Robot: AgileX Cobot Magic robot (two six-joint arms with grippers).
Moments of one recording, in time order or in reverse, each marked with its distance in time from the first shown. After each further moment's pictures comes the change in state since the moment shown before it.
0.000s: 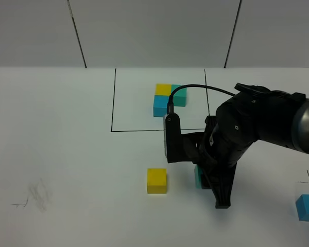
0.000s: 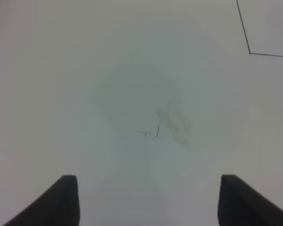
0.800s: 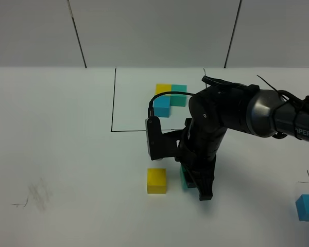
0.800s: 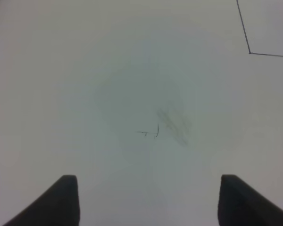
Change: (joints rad) left arm 0.000 0.000 0.000 0.000 0.000 0.000; right arm 0.000 0.196 -0.195 0.059 0.089 -0.104
